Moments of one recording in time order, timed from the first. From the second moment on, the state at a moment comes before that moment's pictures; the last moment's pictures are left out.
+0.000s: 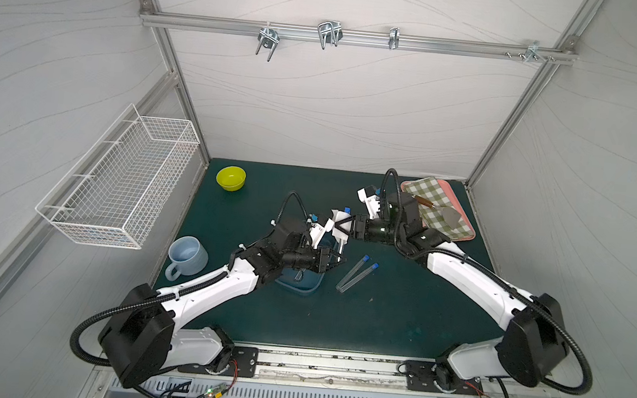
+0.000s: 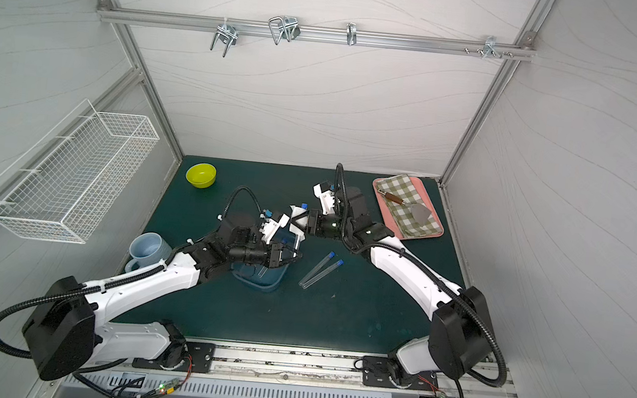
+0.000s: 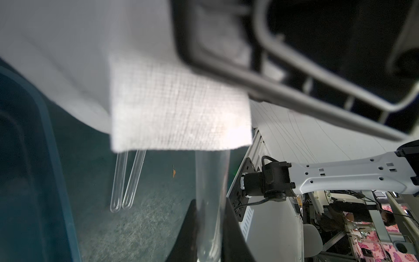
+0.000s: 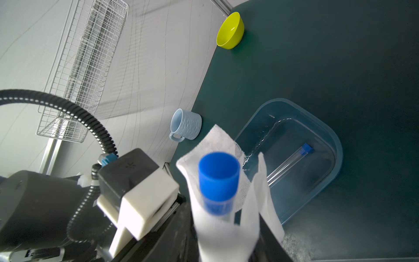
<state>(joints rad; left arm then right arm) -0.66 1.24 0.74 0.01 0.58 -0.65 0.65 1.45 1.11 -0.15 -0.59 0.64</state>
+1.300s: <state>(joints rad) -0.65 1.22 0.74 0.00 0.59 -0.66 0.66 1.44 1.15 -0.21 -0.60 0.58</state>
